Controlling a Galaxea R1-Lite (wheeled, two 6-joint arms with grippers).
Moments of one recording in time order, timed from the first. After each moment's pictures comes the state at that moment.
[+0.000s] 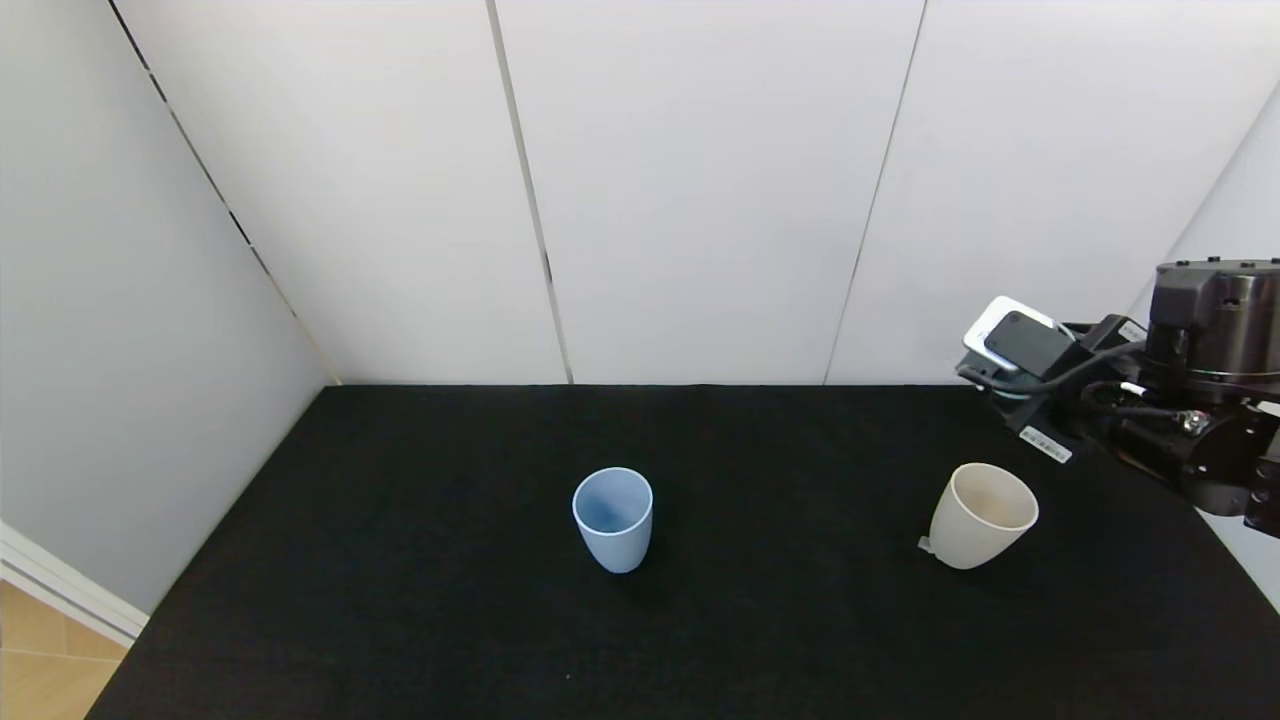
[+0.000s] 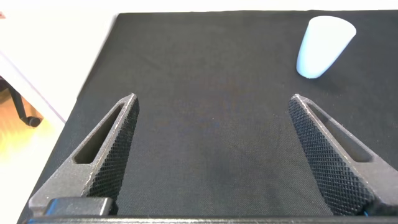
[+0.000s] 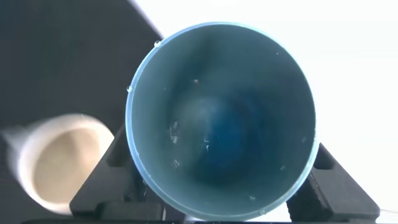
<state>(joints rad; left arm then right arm) 0.00 0.00 0.00 -0.01 0.01 -0.01 0.27 1.66 -0.89 -0.50 -0.41 -0.86</state>
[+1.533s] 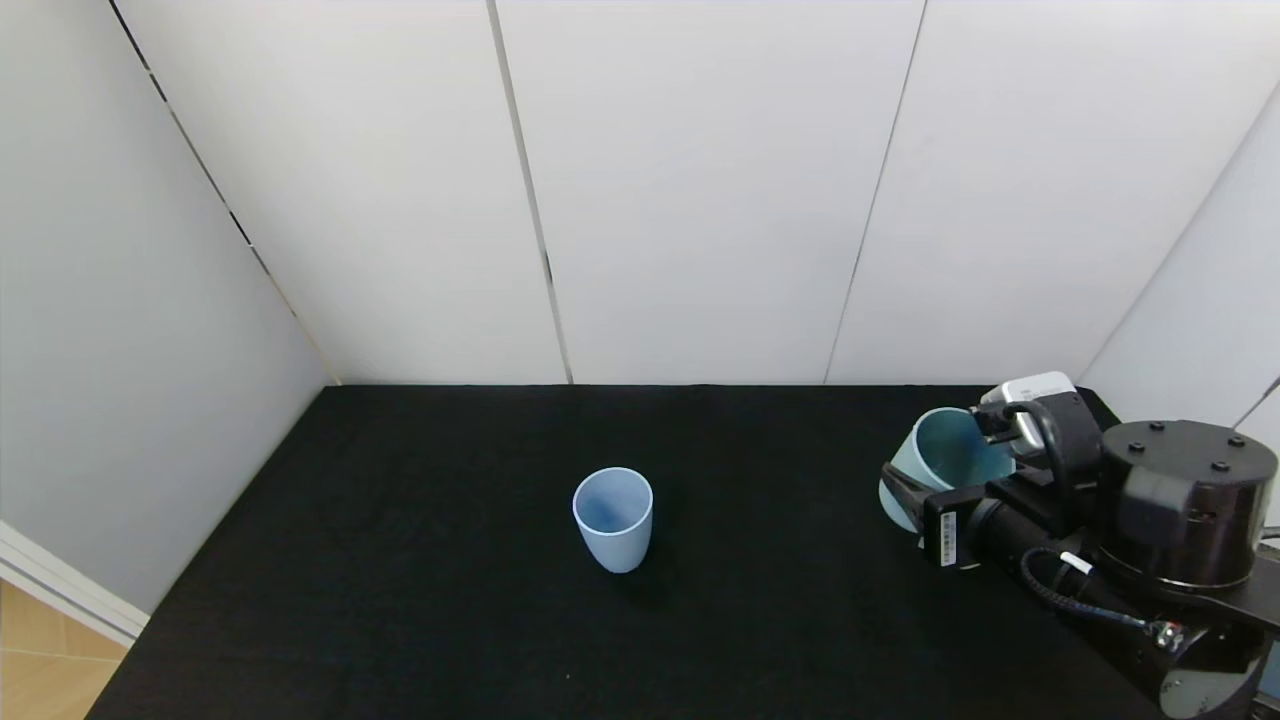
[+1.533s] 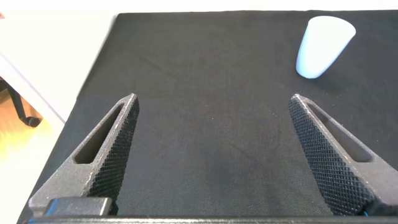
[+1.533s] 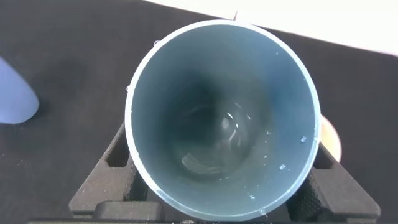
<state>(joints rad) 0.00 0.00 0.00 -0.01 0.01 -0.01 0.57 1.66 -0.50 -0.90 -0.42 0.02</state>
